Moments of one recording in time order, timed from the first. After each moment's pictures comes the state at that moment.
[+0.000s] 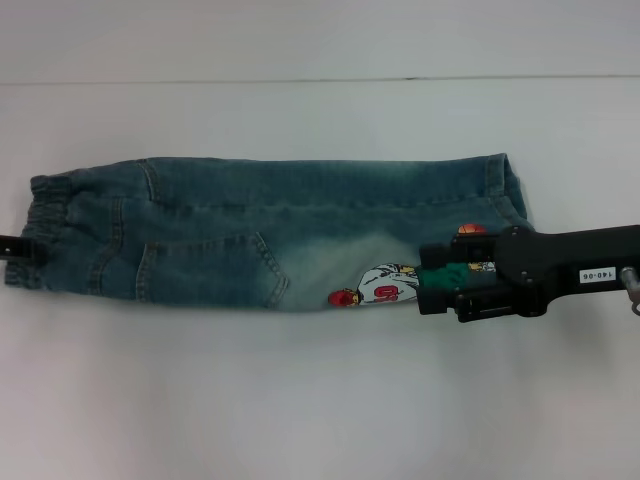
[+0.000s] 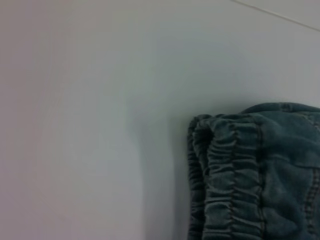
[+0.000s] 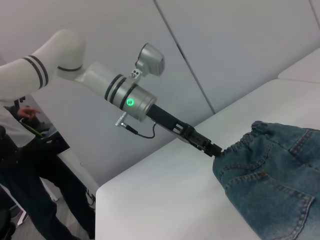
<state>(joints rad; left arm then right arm) -0.60 -1.97 0.48 0.90 2.72 1.42 -2.43 0.62 1.99 -0.76 -0.53 -1.99 -1.76 1.59</state>
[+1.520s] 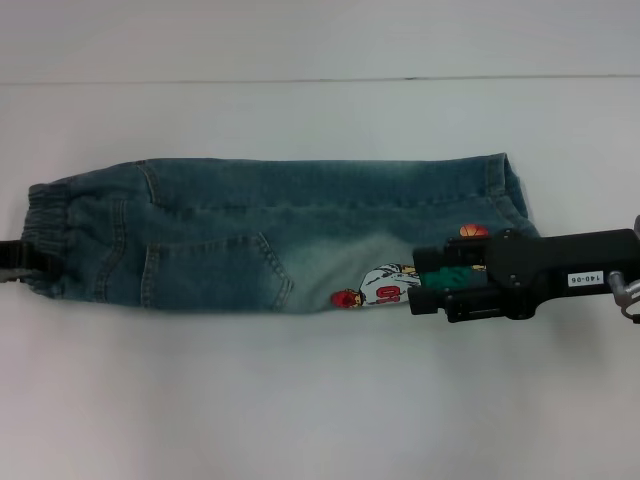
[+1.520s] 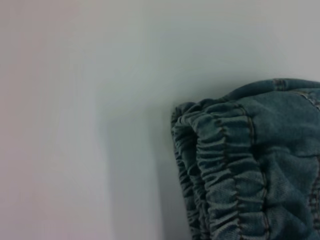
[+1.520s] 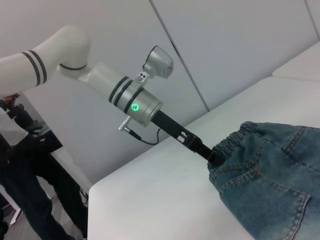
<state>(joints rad) -0.64 -1.98 0.55 0.80 2.74 1.34 -2.43 0.62 2.00 -0.77 -0.53 -1.99 -1.73 1.57</state>
